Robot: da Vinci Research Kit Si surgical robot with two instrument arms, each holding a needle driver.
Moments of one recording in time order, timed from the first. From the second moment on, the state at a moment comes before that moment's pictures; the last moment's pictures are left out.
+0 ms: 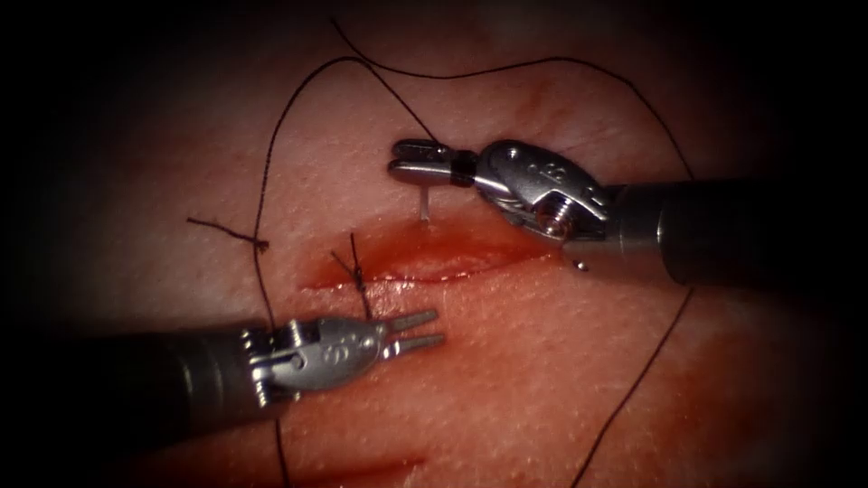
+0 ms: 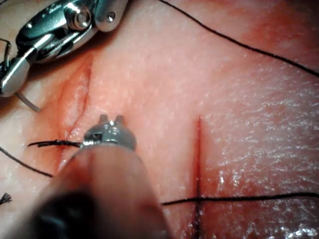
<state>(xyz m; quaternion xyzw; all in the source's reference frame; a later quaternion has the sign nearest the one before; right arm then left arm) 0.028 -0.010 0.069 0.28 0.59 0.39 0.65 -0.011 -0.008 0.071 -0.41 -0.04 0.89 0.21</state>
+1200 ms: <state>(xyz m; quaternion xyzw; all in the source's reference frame) 0.031 -0.010 0.068 0.43 0.41 0.57 0.57 -0.009 -0.011 0.074 -0.39 -0.06 0.89 0.23</state>
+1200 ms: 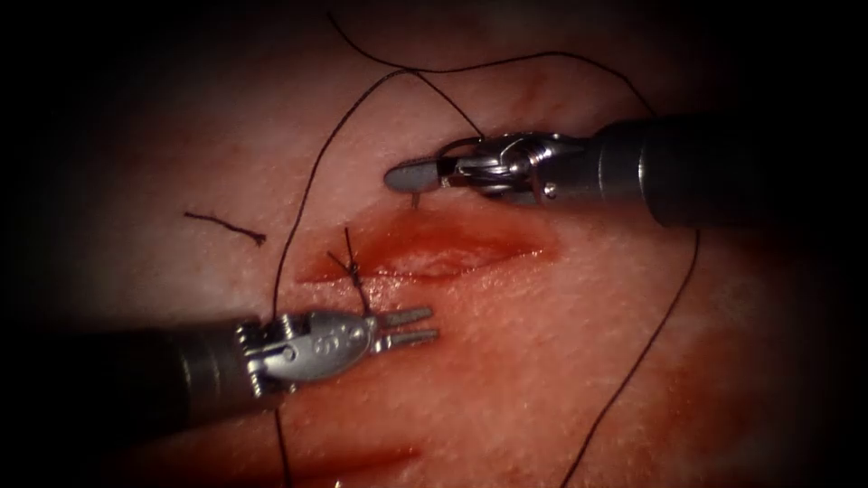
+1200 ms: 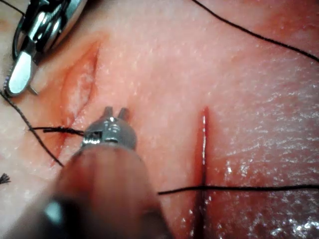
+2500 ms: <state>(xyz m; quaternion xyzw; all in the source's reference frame) 0.027 -0.018 0.069 0.08 0.51 0.34 0.79 -0.008 -0.012 0.073 -0.39 -0.06 0.89 0.23</state>
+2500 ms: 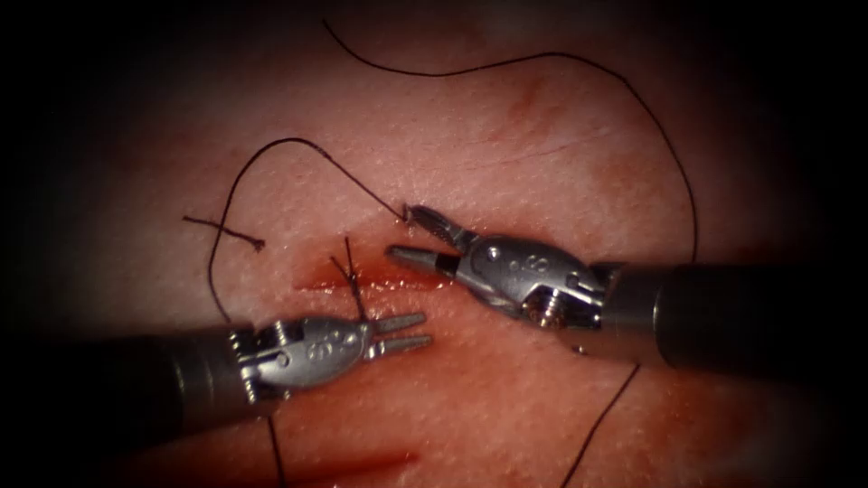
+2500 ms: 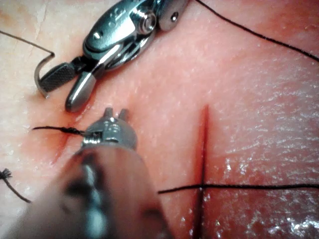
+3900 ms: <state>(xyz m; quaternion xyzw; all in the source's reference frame) 0.030 -0.010 0.064 -0.07 0.60 0.01 0.80 -0.008 -0.012 0.073 -0.39 -0.06 0.89 0.23</state>
